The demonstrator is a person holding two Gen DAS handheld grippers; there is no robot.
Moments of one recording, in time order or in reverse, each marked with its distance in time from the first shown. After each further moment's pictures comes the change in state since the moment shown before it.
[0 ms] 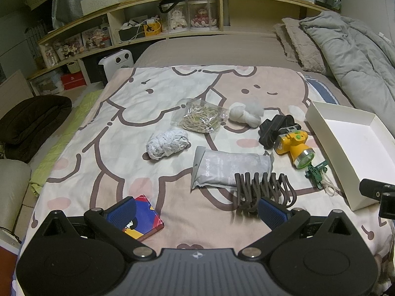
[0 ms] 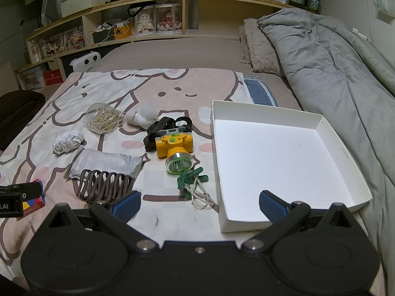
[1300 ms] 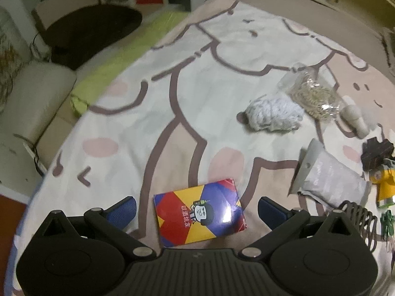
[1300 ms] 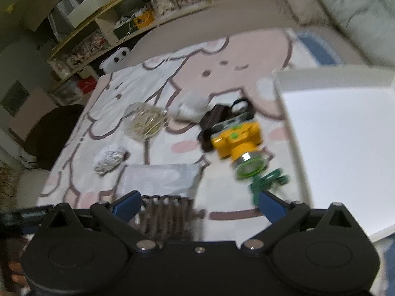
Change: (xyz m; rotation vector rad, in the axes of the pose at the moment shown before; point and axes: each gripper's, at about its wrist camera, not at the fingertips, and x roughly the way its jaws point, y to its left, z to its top) left arm 0.088 0.101 0.017 -0.394 0.329 0.211; right arm 0.089 0.013 0.037 0.203 0.183 0.350
